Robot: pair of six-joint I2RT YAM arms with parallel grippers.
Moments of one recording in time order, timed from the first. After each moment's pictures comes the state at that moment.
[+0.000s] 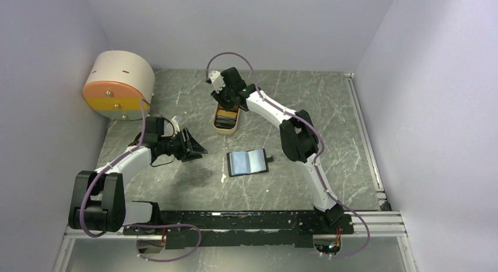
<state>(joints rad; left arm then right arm) -0.09 1.30 0.57 -0.17 0.79 -0.63 0.66 2.39 2.08 -0.43 -0.11 -0.30</state>
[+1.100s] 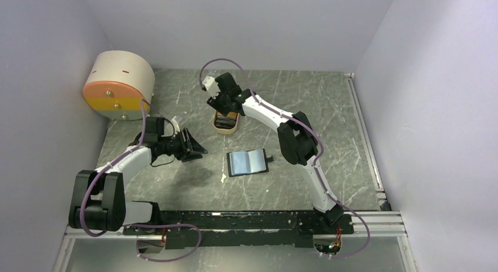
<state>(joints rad) -0.09 1.30 0.57 -0.17 0.79 -0.63 0.70 2.36 2.02 -0.40 0.02 -0.41</state>
